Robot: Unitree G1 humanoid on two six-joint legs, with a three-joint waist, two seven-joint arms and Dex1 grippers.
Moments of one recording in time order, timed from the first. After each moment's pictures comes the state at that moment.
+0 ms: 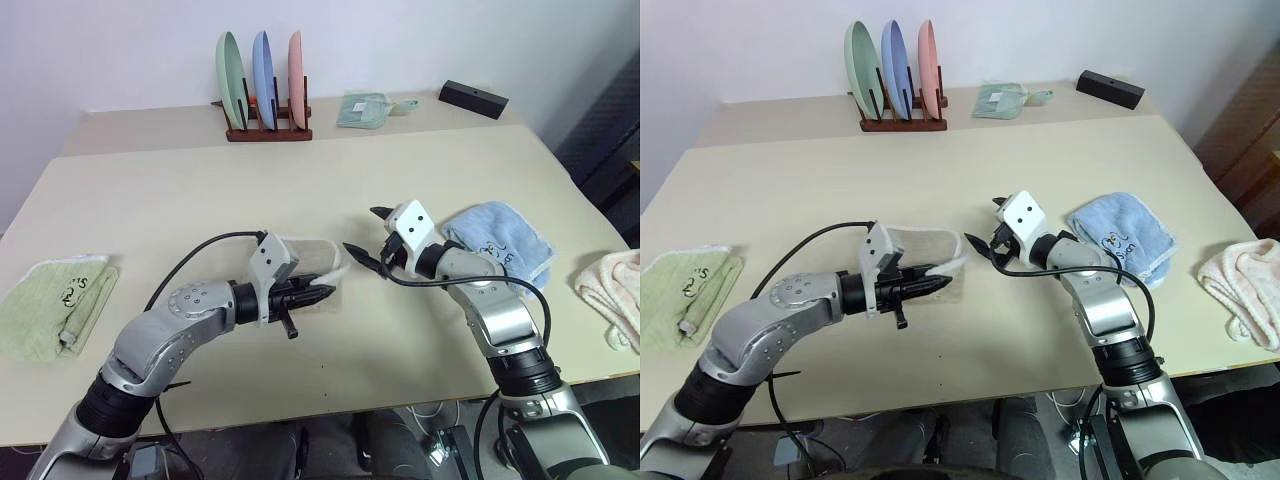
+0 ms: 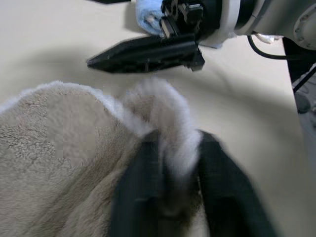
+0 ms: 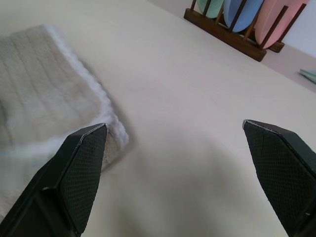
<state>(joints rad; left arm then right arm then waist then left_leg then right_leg) -0.27 0.60 -0.20 -0.44 -0.70 0.71 -0.59 -0.44 -0.42 0.14 -0.06 0.10 0.31 0.63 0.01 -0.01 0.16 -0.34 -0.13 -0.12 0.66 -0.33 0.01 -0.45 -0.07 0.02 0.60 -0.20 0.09</state>
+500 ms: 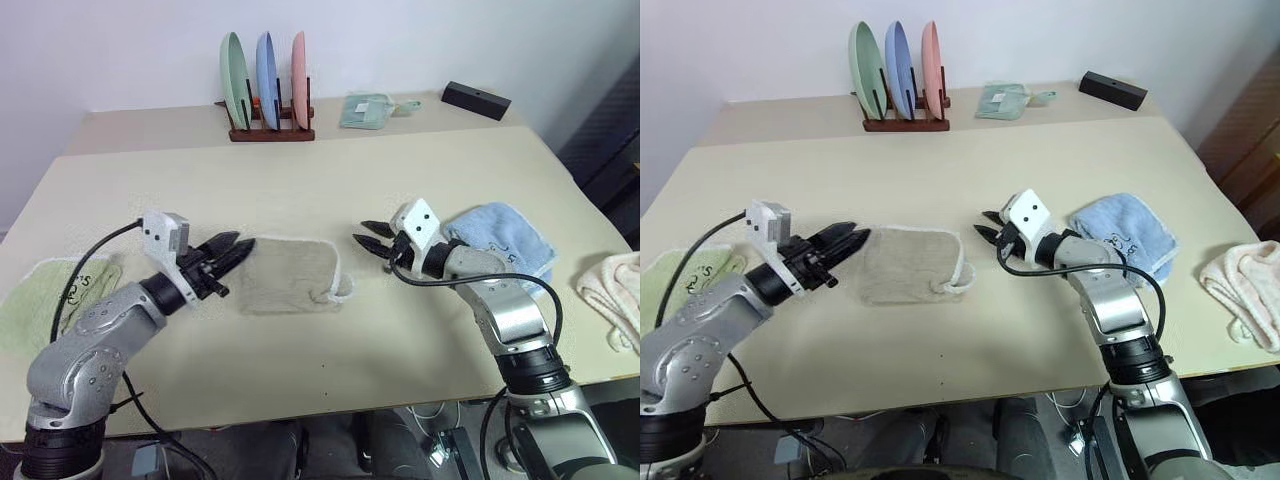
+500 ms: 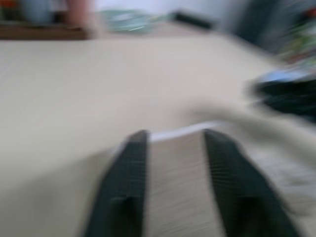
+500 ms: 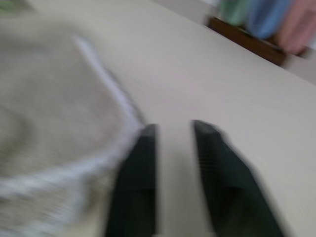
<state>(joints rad) -0.09 0.57 0.23 -0.44 -0.73 0.66 -0.39 -0.44 -0.43 0.12 -0.13 0.22 0.38 0.76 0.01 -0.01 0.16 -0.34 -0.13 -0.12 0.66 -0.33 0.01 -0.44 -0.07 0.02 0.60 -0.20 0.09</state>
